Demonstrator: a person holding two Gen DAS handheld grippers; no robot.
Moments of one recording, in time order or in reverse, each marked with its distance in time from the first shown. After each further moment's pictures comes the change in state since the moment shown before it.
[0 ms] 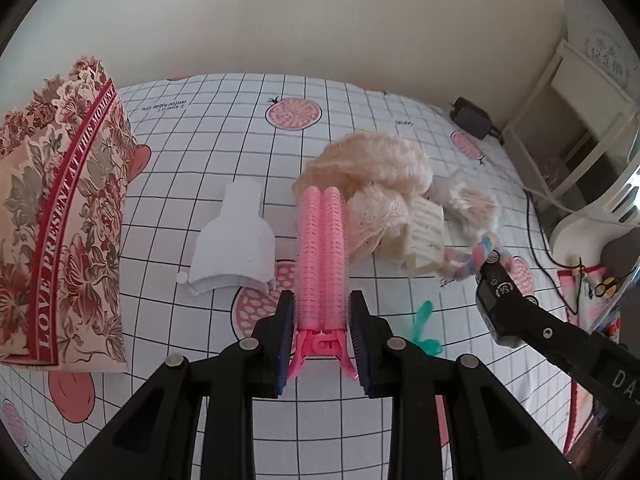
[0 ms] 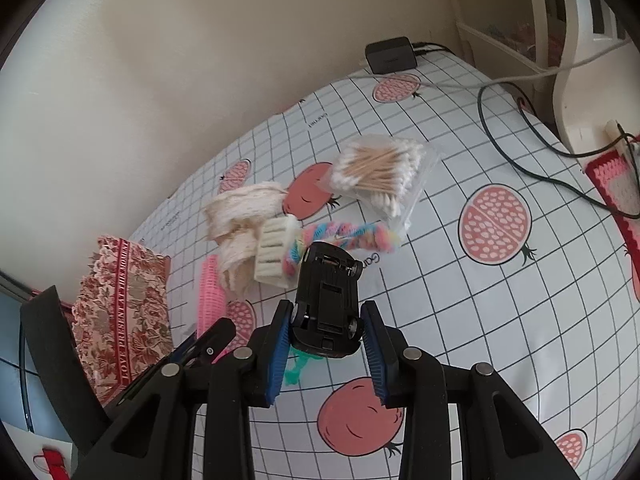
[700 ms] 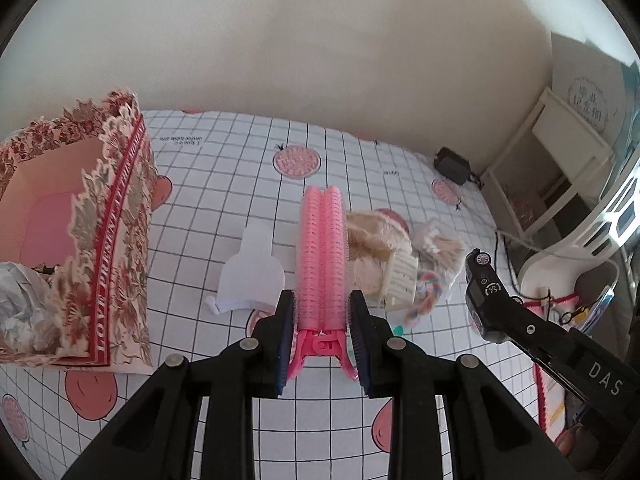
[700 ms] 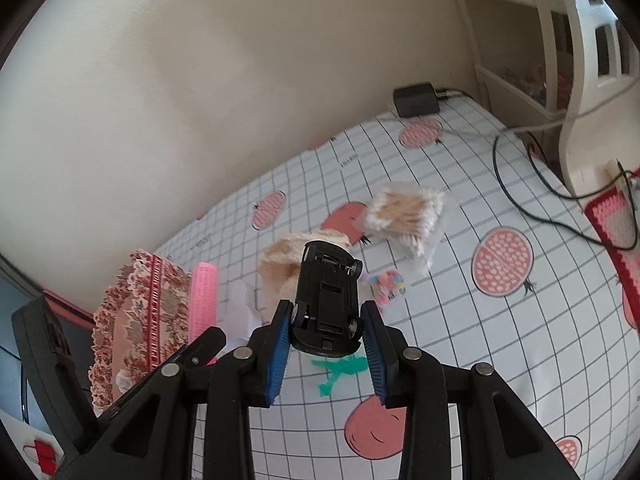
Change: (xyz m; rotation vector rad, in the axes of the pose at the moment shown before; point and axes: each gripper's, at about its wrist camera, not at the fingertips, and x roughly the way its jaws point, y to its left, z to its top) left arm -0.047 0.015 0.012 -0.057 -0.112 -0.066; right arm -0.033 0.023 0.002 -0.050 -0.123 0.051
